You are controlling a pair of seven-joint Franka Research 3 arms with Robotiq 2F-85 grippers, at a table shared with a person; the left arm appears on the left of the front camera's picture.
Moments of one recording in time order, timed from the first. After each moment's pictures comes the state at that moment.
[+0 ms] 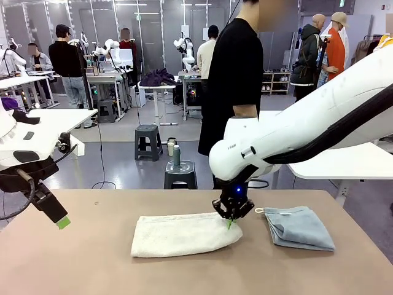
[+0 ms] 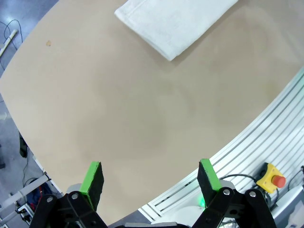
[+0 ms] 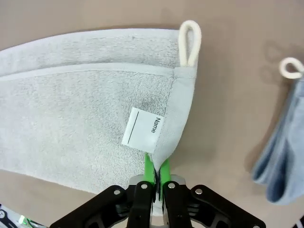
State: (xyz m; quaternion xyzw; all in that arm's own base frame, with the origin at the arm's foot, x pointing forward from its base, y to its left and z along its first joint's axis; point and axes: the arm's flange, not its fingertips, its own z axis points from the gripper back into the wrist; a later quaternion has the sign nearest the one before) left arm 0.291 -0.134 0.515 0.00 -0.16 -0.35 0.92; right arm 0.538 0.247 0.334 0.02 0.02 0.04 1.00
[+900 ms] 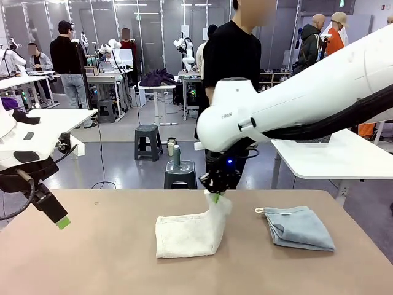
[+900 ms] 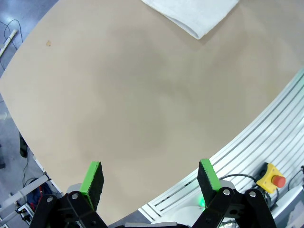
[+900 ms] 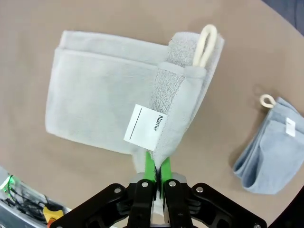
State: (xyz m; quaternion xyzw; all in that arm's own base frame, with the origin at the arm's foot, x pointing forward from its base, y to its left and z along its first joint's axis) left arm 0.291 -0.134 0.515 0.01 -0.16 -0.35 0.92; right arm 0.519 0.299 0.429 0.03 -0.04 0.19 0.98
